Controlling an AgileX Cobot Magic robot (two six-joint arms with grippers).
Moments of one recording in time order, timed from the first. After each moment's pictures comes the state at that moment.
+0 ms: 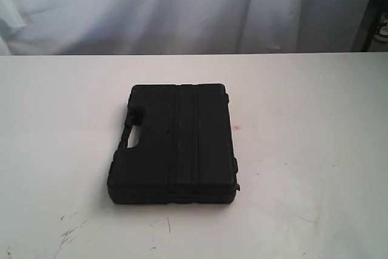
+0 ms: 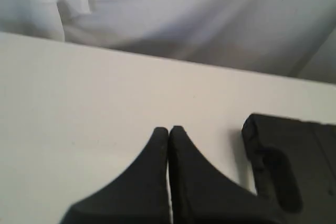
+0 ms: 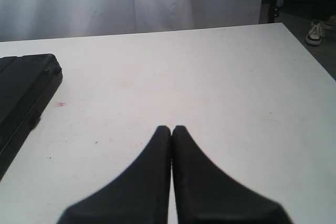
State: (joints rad) left arm 0.02 0.75 -0.66 -0.07 0.43 -0.08; right arm 0.11 0.00 0.00 0.02 0.35 0.03
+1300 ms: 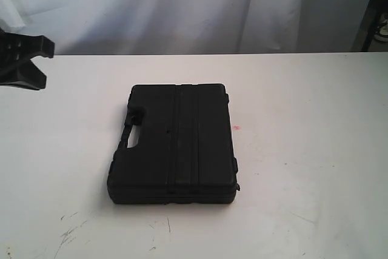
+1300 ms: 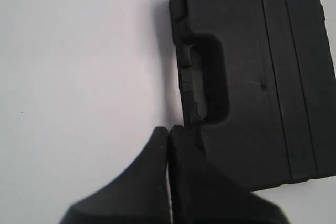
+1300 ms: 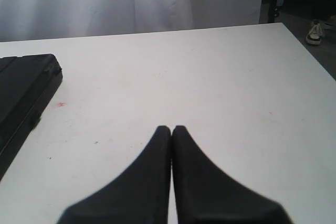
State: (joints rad) left arm -0.12 1.45 -1.16 -0.30 0.89 0.06; right arm 0.11 0.00 0.00 0.02 0.35 0.03
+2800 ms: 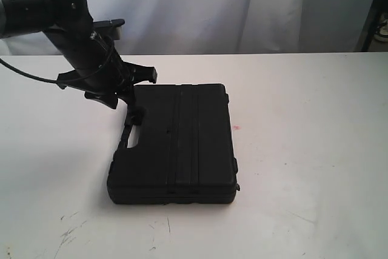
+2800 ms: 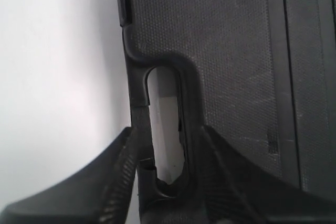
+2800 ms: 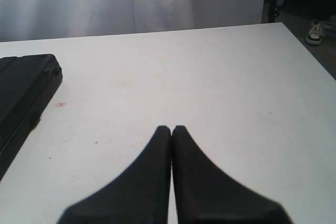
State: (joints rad) left arm -0.38 1.99 -1.52 -0.09 0.91 -0.25; right arm 0.11 0.00 0.00 0.02 0.35 0.03
